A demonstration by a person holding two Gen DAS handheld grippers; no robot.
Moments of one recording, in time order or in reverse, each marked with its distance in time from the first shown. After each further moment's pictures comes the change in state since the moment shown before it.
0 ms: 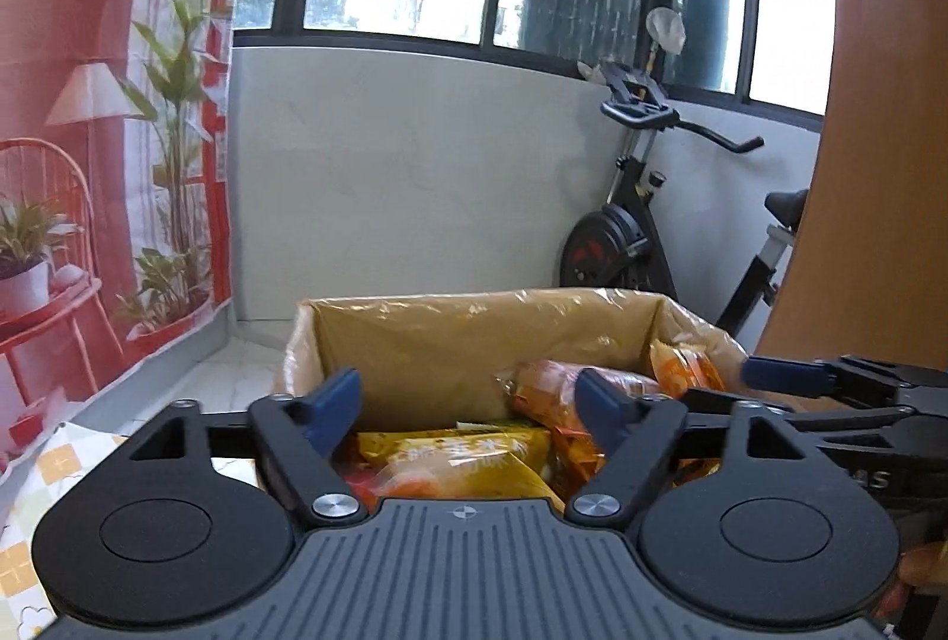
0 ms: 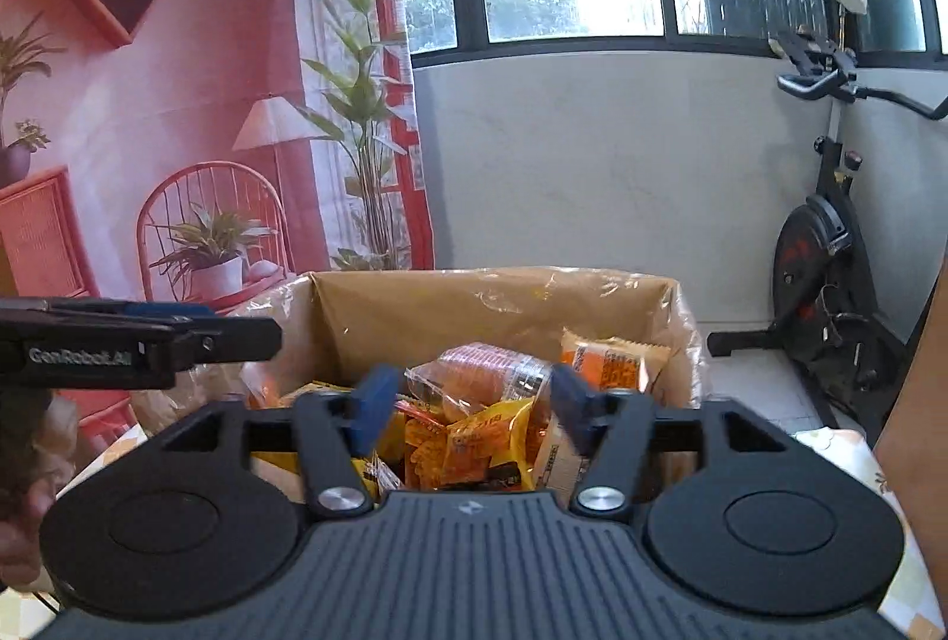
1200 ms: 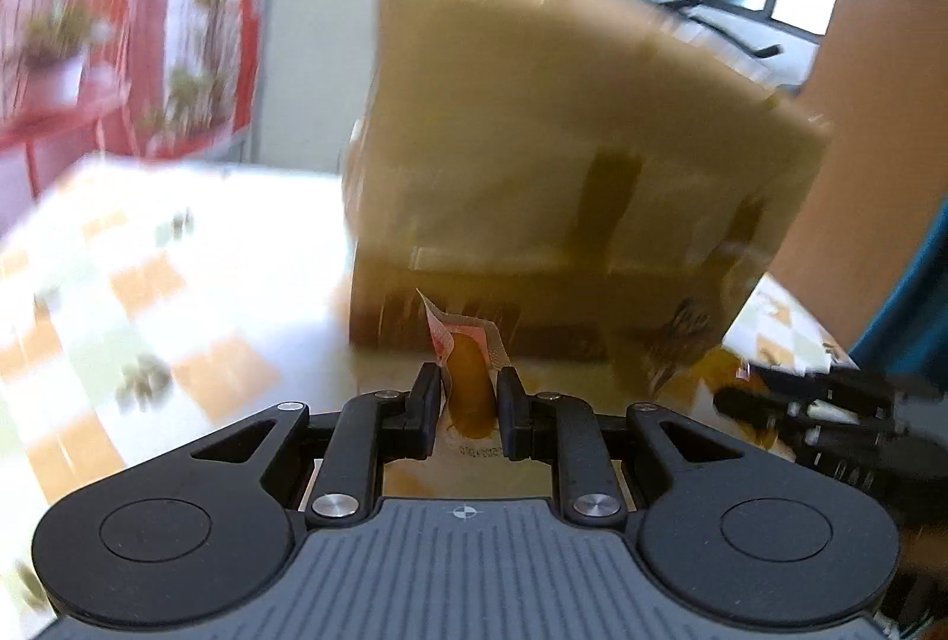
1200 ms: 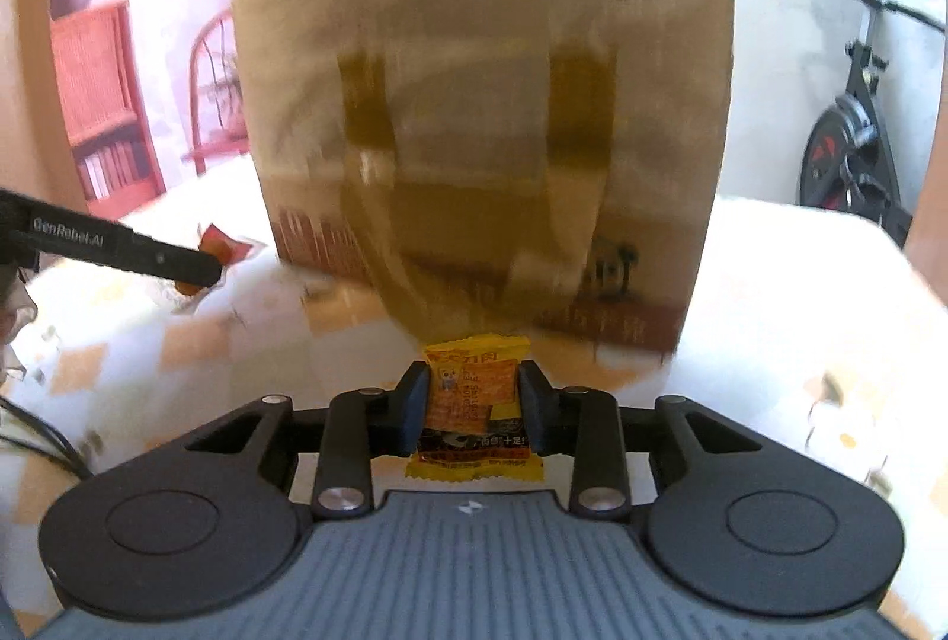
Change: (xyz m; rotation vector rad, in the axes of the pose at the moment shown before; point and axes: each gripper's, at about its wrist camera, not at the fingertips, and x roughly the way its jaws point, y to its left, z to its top) left arm -0.046 0.029 -0.167 -0.078 0.193 -0.018; right arm -0.042 0.012 -0.193 -0.076 0.166 0.065
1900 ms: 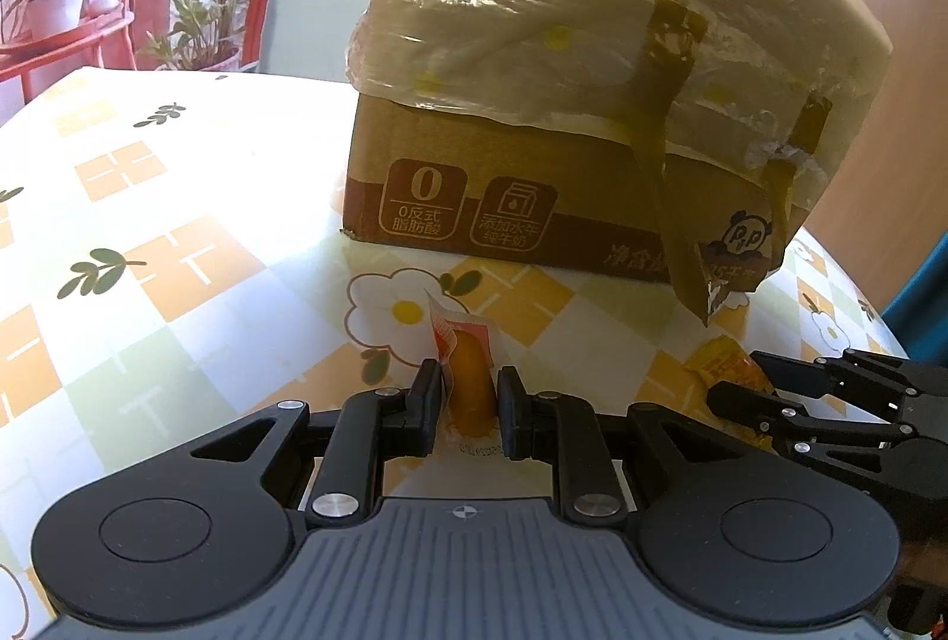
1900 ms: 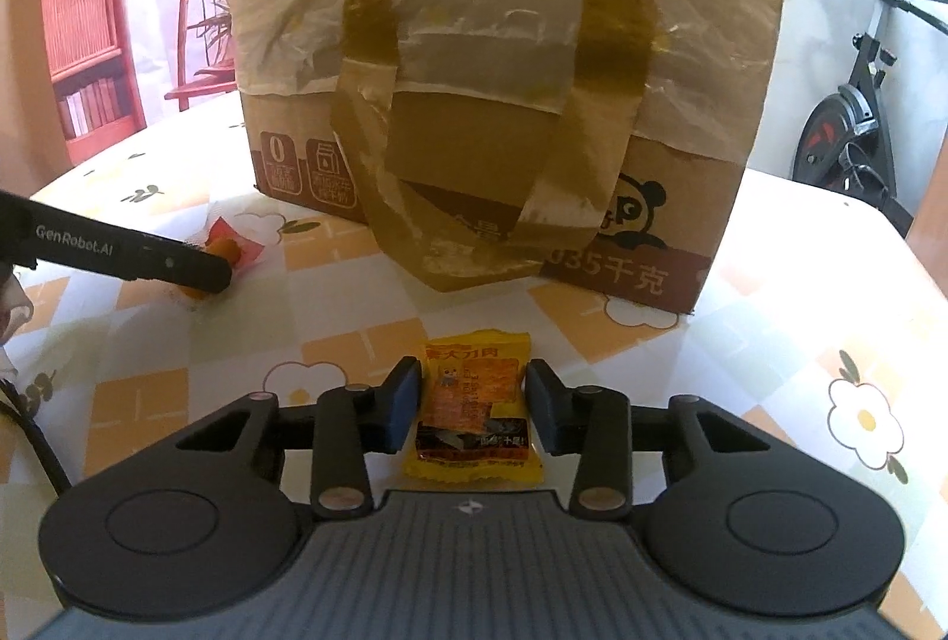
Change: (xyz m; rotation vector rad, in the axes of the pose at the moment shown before) left arm 0.056 0.010 -0.049 -0.078 0.130 0.006; right arm 0.036 0.011 -0.019 -0.060 0.116 -0.053
